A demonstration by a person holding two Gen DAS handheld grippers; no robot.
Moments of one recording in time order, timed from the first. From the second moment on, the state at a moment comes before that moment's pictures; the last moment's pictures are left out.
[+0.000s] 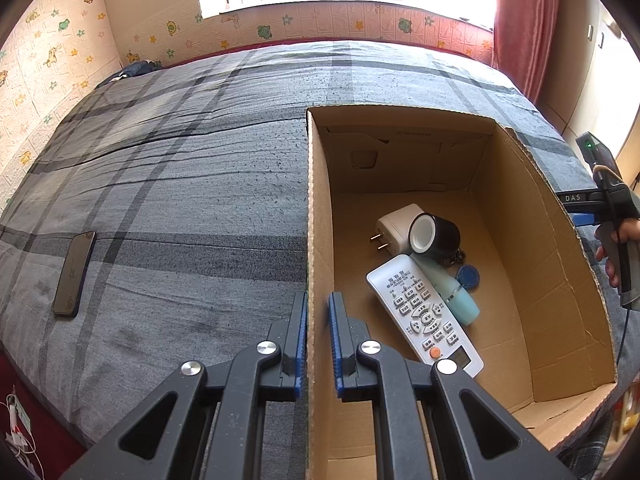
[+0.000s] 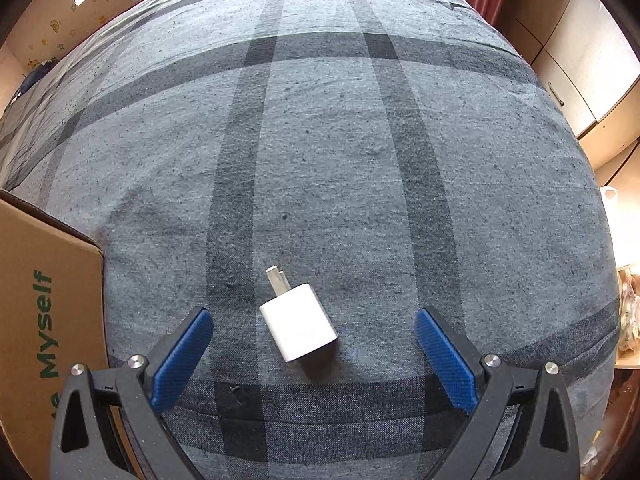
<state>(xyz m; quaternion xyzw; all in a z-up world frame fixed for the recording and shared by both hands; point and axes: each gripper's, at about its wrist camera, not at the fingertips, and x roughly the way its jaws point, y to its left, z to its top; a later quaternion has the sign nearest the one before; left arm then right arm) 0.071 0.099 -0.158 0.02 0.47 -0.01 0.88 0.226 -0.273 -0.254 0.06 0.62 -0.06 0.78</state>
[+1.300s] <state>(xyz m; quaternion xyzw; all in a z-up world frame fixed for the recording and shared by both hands) 0.071 0.099 -0.157 0.02 0.48 -0.01 0.88 0.190 -0.213 -0.150 0.02 0.58 -0.01 0.82</state>
